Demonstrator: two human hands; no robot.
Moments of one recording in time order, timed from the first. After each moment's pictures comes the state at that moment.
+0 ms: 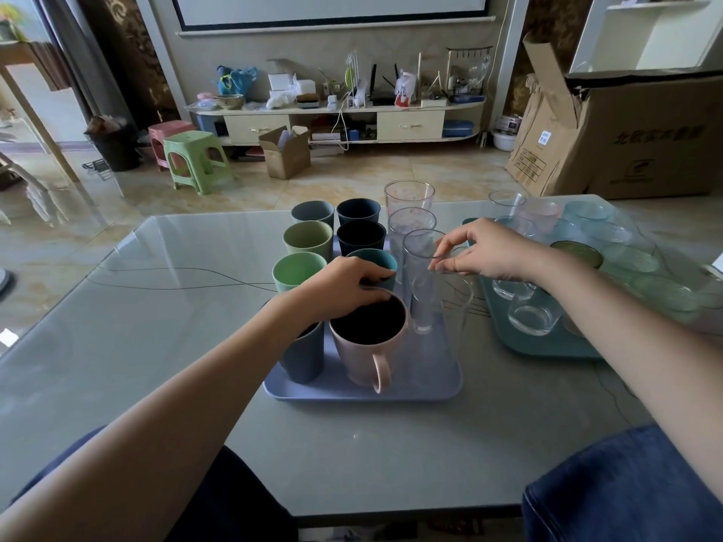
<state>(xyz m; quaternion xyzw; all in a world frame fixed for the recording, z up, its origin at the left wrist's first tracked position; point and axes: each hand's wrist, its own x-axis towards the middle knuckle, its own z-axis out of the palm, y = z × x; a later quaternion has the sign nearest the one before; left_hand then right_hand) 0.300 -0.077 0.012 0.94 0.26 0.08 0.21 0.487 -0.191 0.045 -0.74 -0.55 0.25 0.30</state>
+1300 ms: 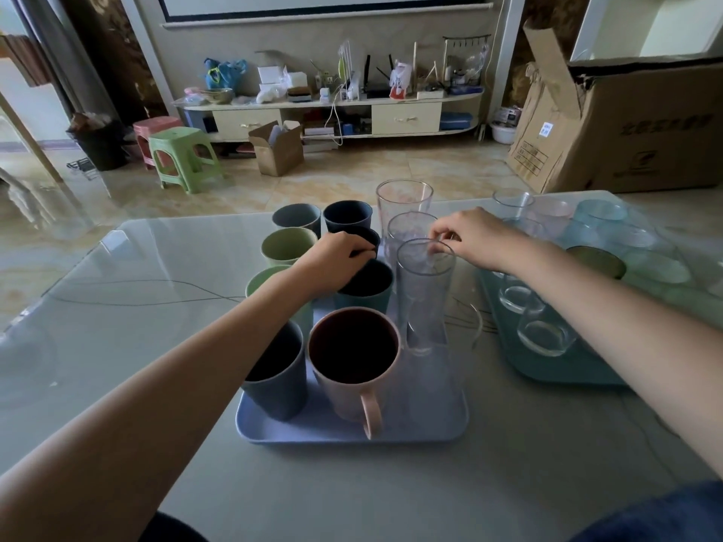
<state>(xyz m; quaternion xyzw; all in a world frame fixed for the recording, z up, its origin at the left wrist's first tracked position) 0.350 -0.021 0.009 0.93 0.29 0.12 0.17 0.543 -0.126 0.019 -0.77 -0.62 0.07 0.16</state>
